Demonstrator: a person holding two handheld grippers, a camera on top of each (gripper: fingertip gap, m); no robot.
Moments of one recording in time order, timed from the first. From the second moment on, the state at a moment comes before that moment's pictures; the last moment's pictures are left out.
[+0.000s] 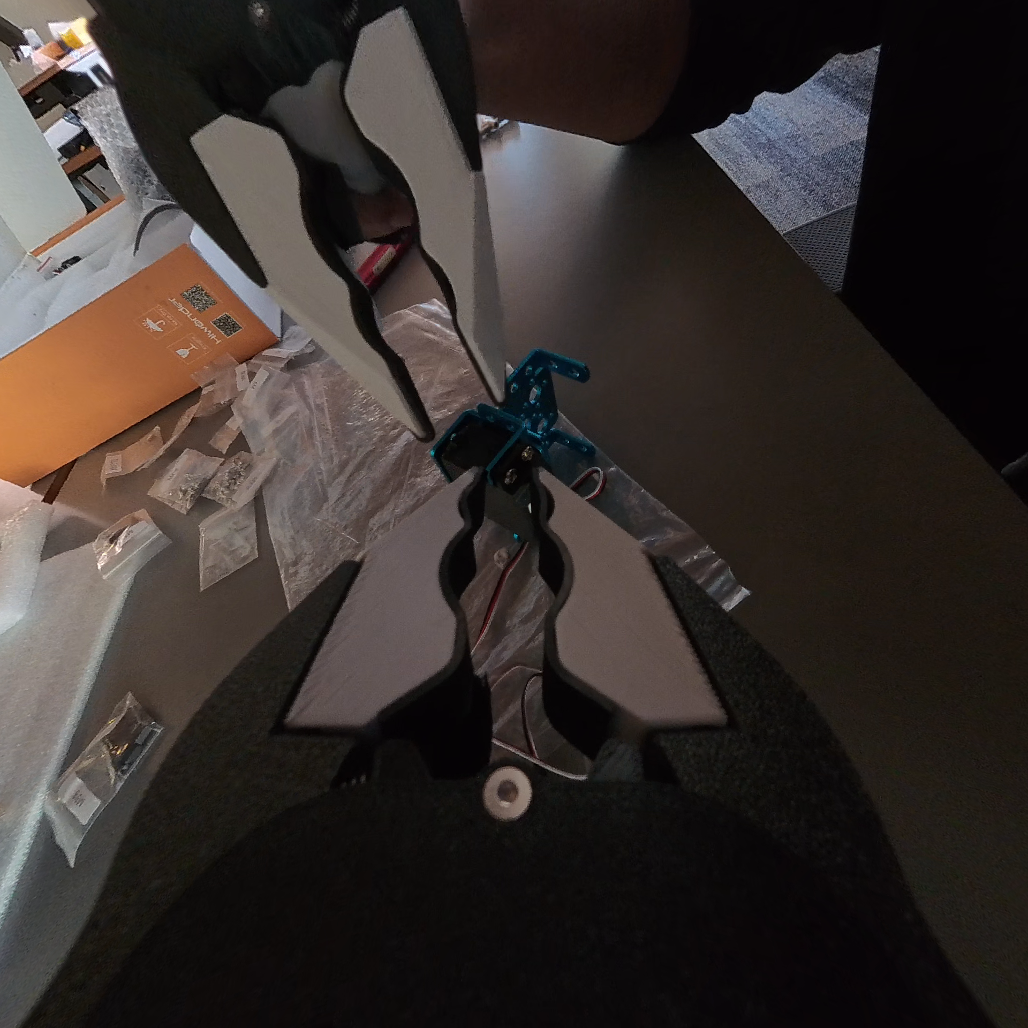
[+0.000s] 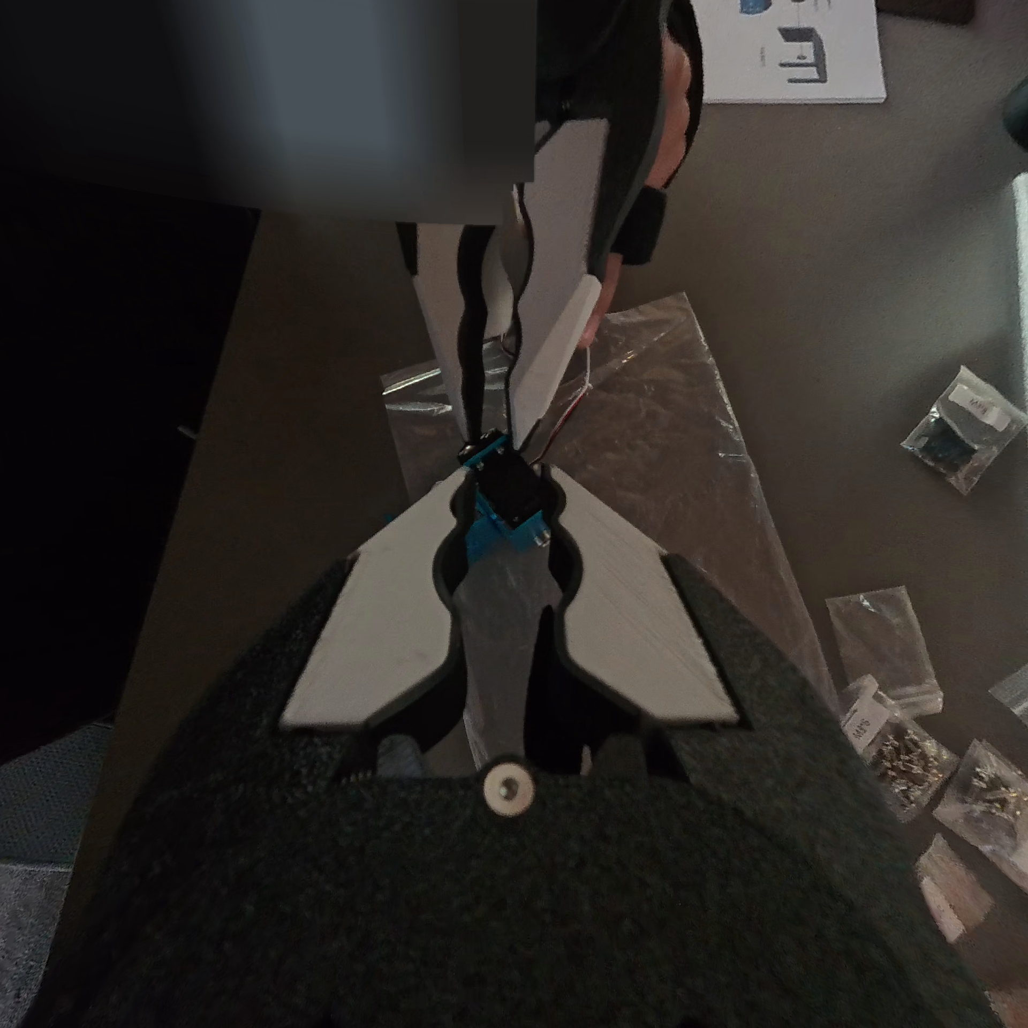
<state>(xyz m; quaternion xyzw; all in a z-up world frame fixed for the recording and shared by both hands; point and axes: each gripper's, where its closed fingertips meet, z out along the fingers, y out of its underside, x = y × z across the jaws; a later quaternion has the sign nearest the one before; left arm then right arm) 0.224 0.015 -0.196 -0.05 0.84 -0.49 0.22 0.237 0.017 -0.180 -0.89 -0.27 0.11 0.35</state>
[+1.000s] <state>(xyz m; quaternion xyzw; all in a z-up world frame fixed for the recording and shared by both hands) 0.215 0.019 -0.198 -0.02 0.85 -0.47 0.22 0.244 0.041 -0.246 -0.83 -0.45 0.23 0.21</state>
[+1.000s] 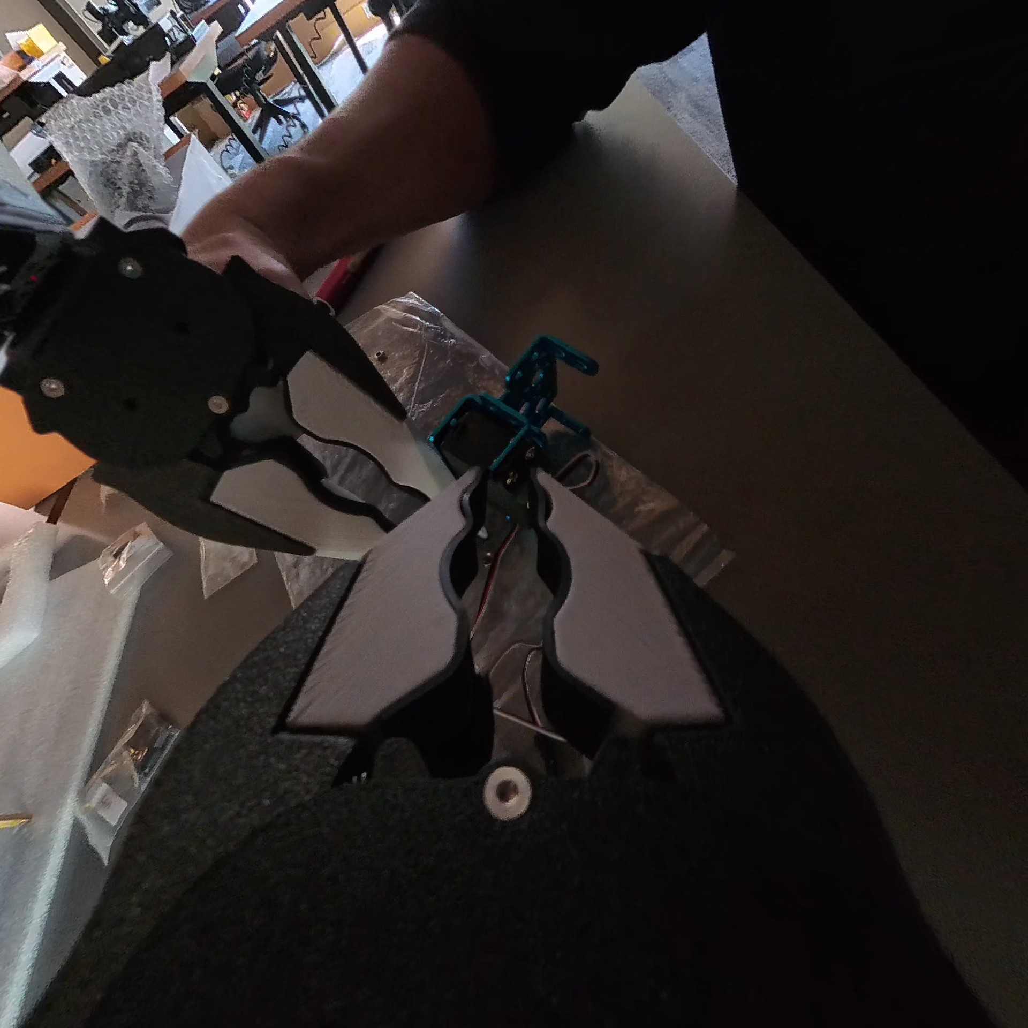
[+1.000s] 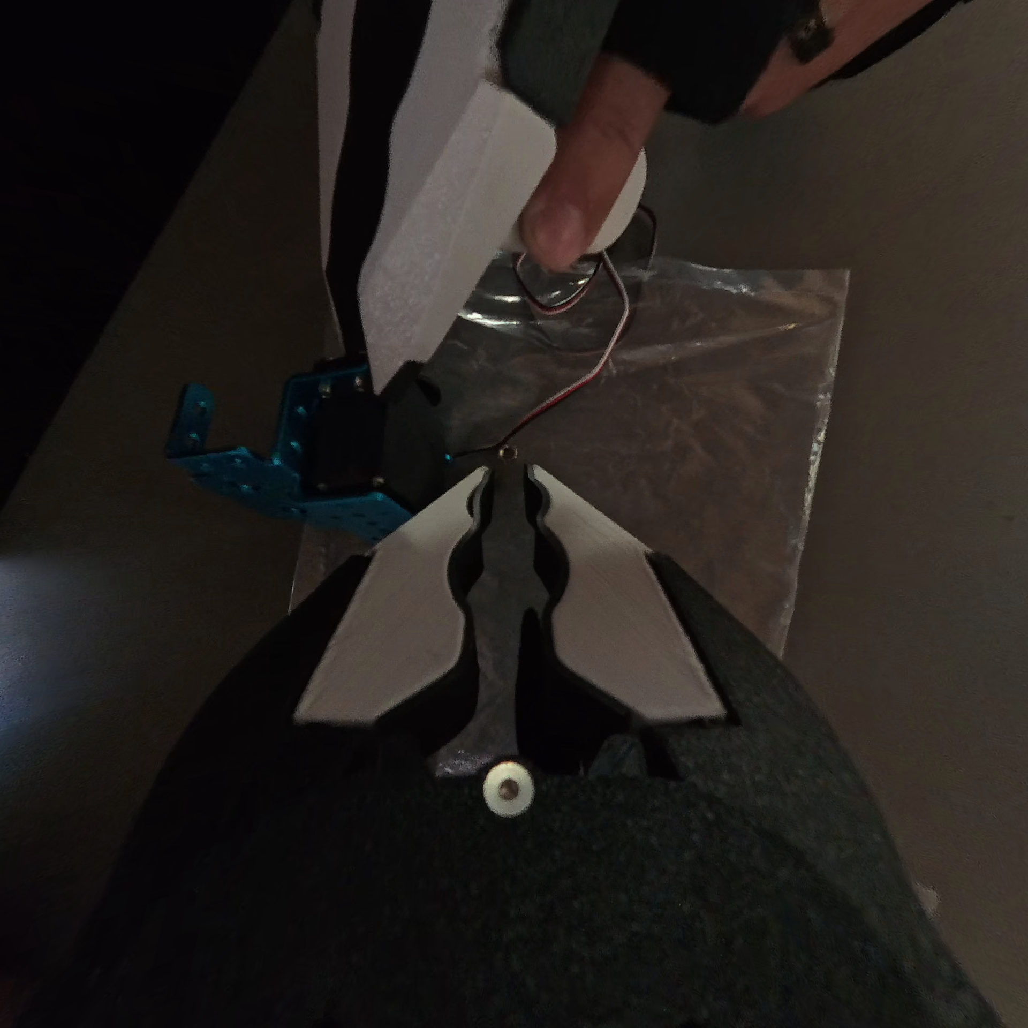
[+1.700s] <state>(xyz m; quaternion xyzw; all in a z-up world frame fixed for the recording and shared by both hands) 0.218 0.018 -0.197 -0.02 0.85 -0.47 0.23 0.273 0.036 -0.234 -0.86 -0.44 0.14 0.24</state>
